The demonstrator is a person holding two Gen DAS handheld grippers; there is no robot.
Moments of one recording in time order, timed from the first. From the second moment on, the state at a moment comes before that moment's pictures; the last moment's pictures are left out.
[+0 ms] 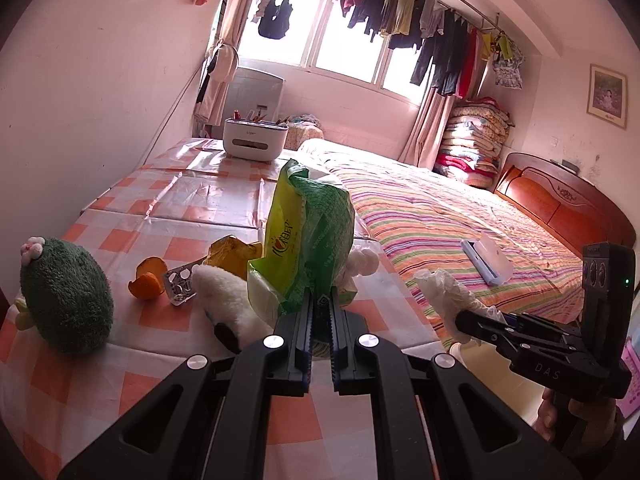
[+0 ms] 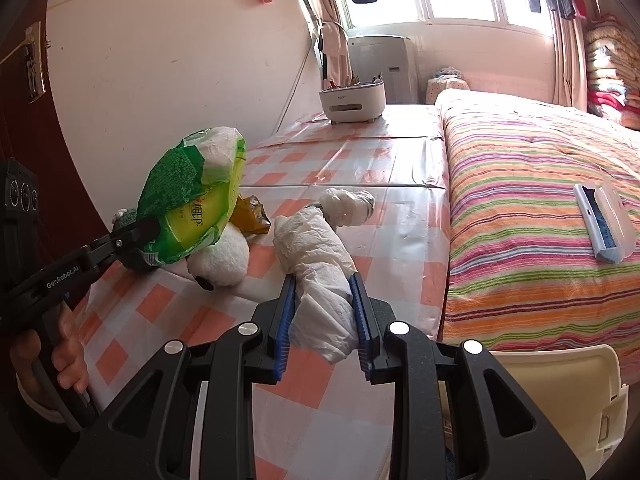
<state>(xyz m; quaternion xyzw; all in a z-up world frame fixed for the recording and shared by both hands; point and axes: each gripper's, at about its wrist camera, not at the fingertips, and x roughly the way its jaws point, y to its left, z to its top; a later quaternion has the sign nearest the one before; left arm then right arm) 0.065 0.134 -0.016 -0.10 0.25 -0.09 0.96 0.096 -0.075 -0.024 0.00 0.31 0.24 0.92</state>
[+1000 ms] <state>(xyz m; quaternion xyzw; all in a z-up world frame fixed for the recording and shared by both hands) 0.054 0.043 -0.013 -0.08 0.27 -0.21 0.94 0.061 -0.167 -0.025 0.04 0.29 0.15 0.95</state>
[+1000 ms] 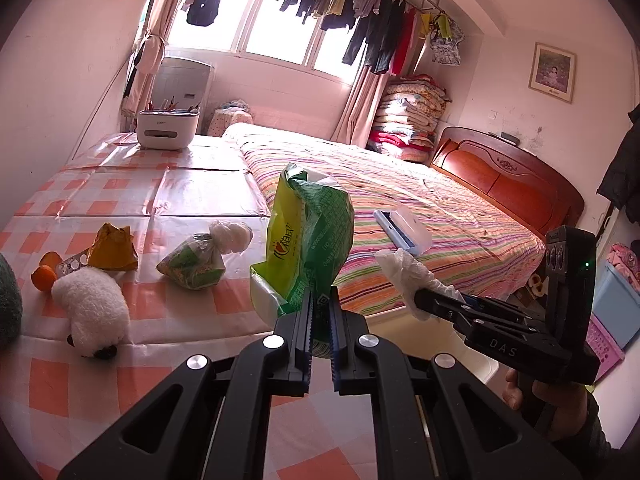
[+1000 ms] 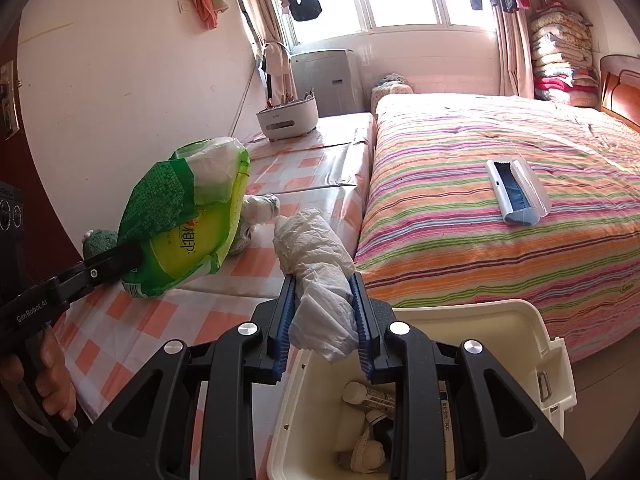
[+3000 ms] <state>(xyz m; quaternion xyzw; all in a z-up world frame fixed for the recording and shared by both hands) 0.022 -0.059 -0.026 -0.04 0.28 -0.29 0.91 0.015 -0.264 -0.033 0.18 0.22 0.03 0.96</state>
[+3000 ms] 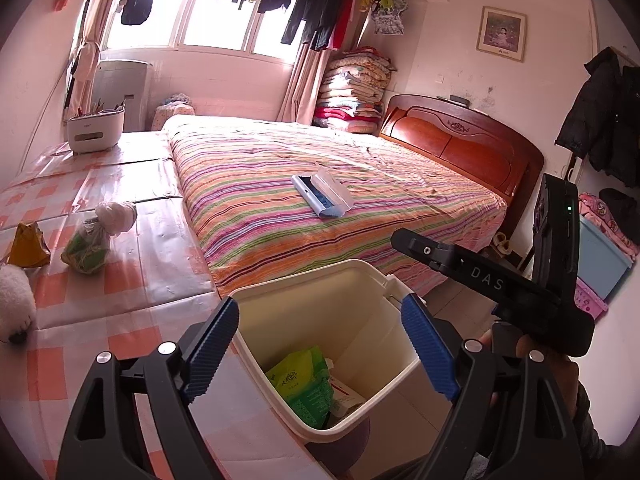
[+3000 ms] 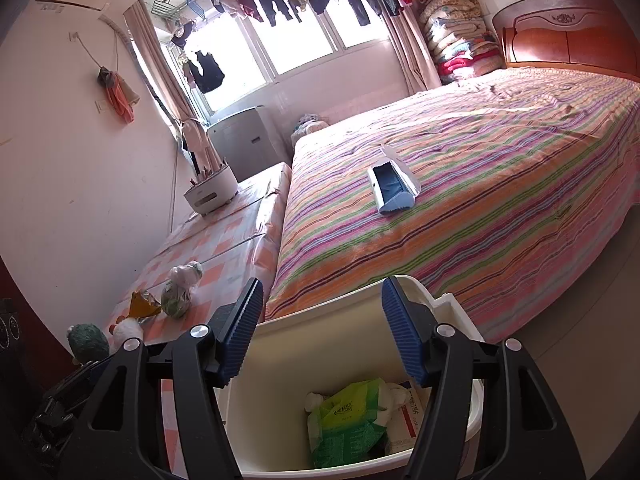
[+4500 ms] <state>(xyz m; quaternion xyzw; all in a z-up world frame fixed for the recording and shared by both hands) 0.055 0.175 -0.015 -0.18 0.27 -0.01 0.94 0.075 -0.099 -0.037 0.16 0.27 0.20 0.93</state>
